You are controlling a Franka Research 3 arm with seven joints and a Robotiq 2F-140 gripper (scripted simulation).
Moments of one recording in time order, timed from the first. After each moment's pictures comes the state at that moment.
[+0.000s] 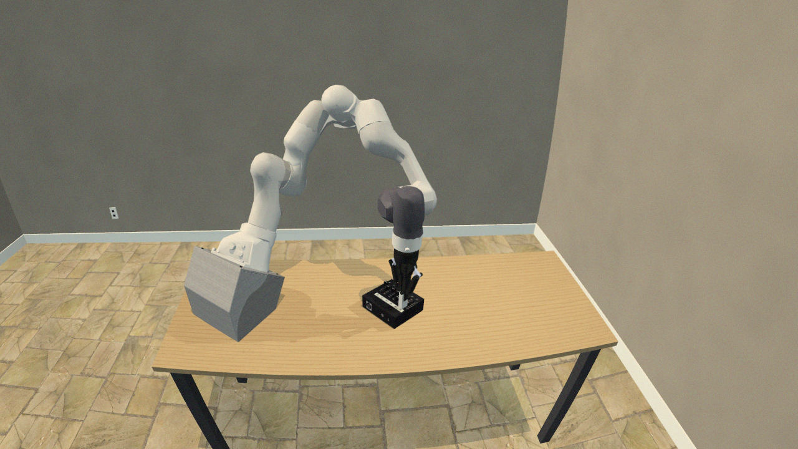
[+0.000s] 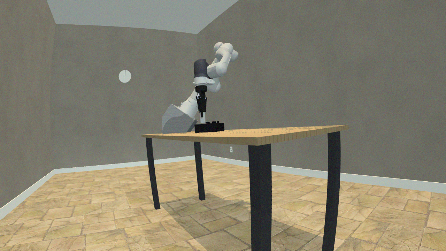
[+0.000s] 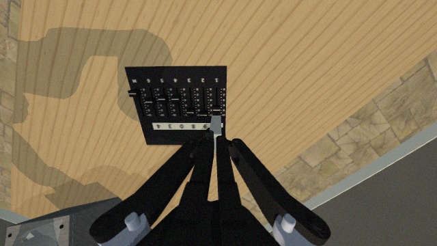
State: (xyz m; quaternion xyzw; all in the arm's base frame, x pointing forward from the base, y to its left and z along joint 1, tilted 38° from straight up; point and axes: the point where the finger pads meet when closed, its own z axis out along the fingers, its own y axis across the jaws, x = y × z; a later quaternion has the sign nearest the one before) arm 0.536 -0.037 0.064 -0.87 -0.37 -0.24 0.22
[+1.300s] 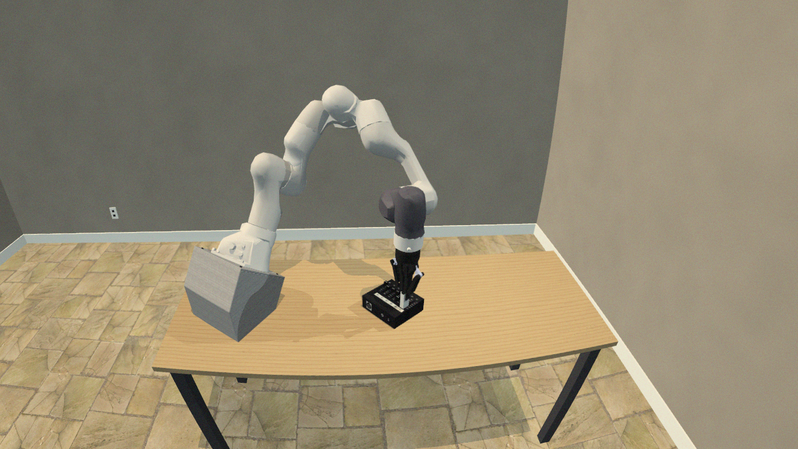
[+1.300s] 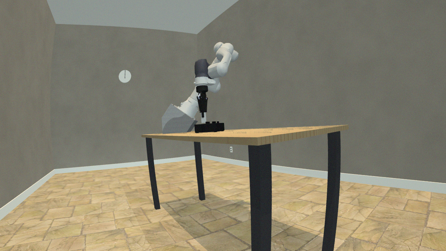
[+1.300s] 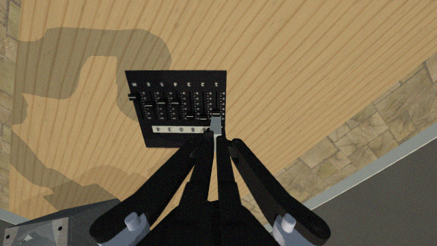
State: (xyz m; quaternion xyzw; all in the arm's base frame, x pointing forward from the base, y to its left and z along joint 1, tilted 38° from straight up) arm 0.541 -0.034 0.066 -0.87 -0.38 -0.24 0.22
